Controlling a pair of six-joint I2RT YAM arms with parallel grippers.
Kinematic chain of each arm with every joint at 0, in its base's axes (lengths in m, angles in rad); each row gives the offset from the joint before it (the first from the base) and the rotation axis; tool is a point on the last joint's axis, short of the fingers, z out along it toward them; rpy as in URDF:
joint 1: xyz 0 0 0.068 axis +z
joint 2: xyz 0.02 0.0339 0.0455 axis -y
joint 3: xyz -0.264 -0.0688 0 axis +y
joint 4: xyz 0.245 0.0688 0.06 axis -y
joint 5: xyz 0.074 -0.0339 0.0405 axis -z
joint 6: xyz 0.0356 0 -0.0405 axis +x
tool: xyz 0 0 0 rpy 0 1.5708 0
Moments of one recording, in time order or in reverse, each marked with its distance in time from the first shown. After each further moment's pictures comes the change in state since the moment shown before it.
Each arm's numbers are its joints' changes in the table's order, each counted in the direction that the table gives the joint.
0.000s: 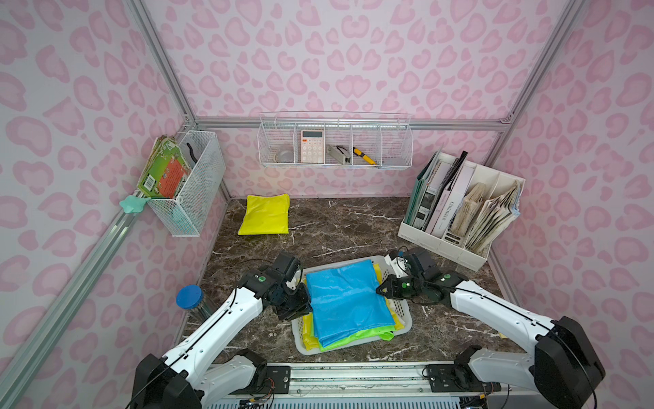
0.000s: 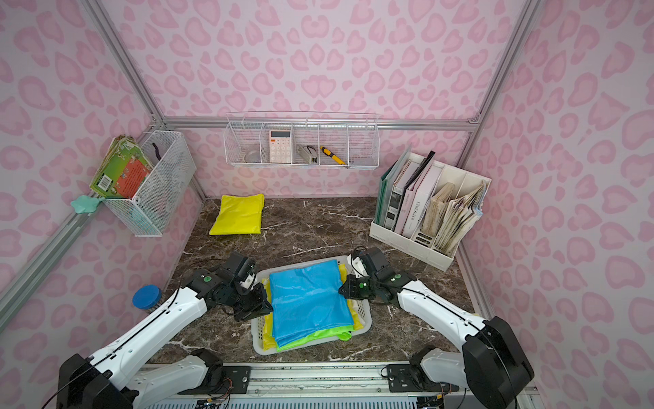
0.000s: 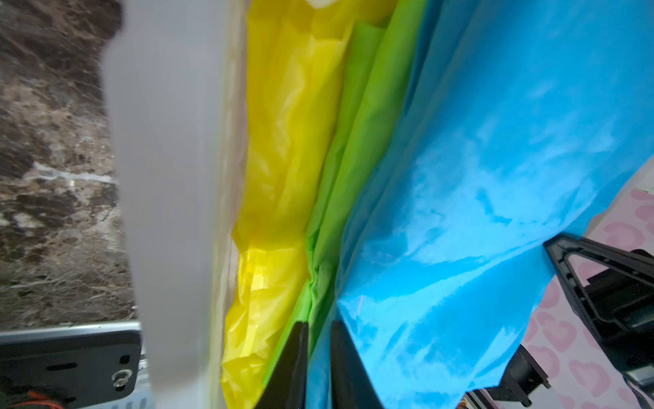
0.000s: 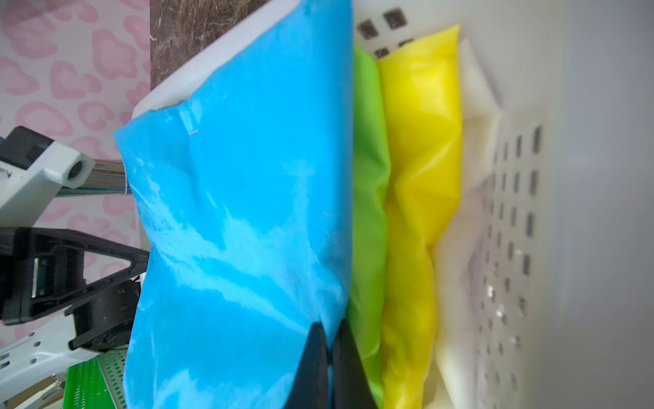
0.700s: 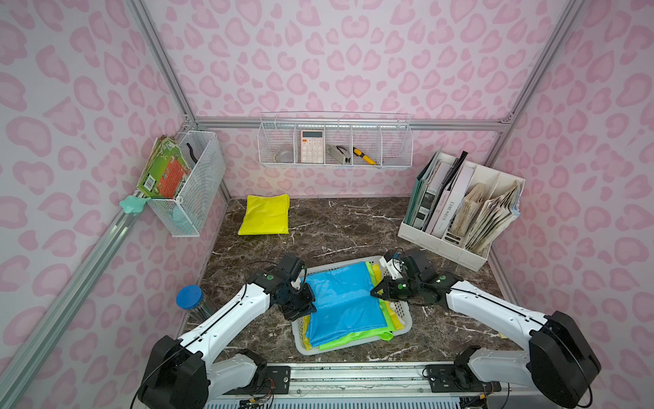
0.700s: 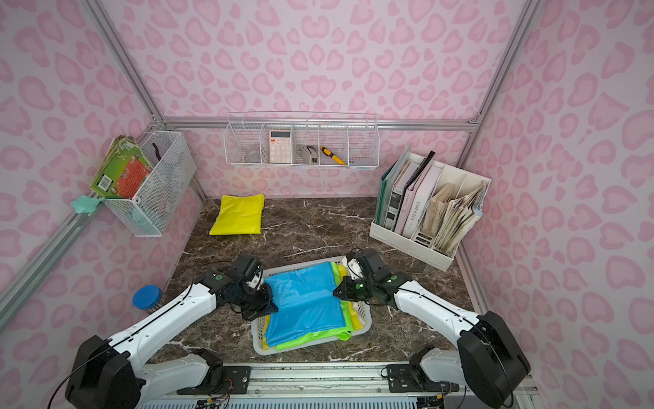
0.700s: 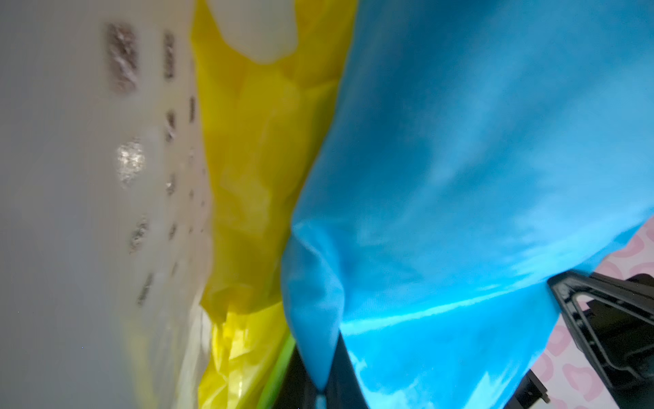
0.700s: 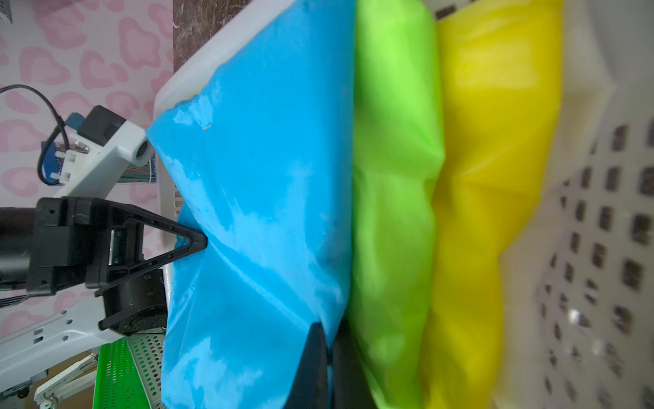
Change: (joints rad) left arm 0.013 -0.092 0.061 0.144 0.025 -0.003; right arm 0.006 -0.035 0.010 0.071 -0.044 0.029
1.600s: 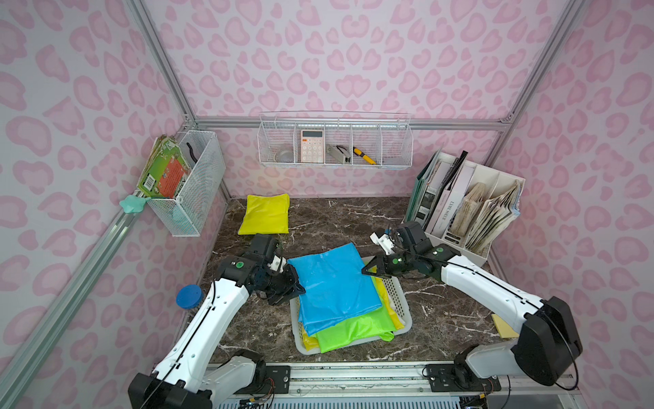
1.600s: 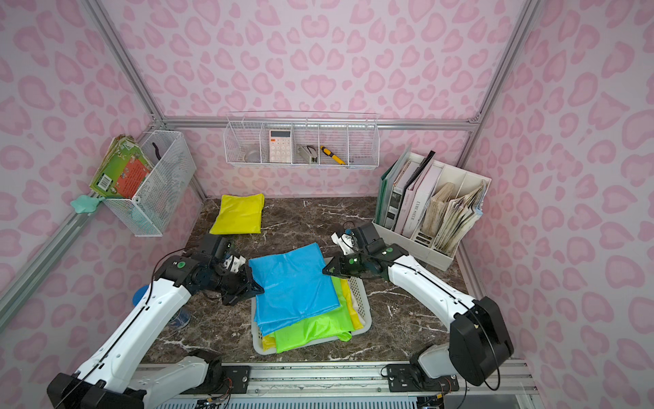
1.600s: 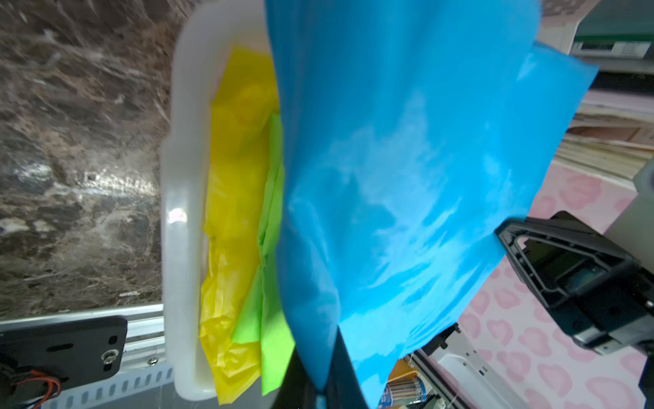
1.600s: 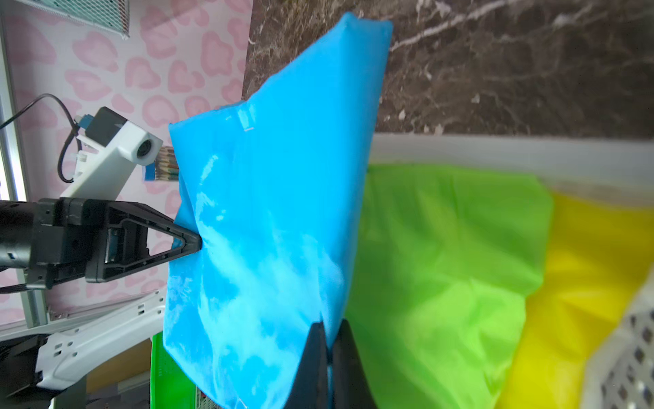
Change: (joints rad) left arm 0.165 0.135 -0.246 -0.286 0.122 0.116; right arm -0.039 -0.076 -0.286 -0.171 -0.148 -0.058
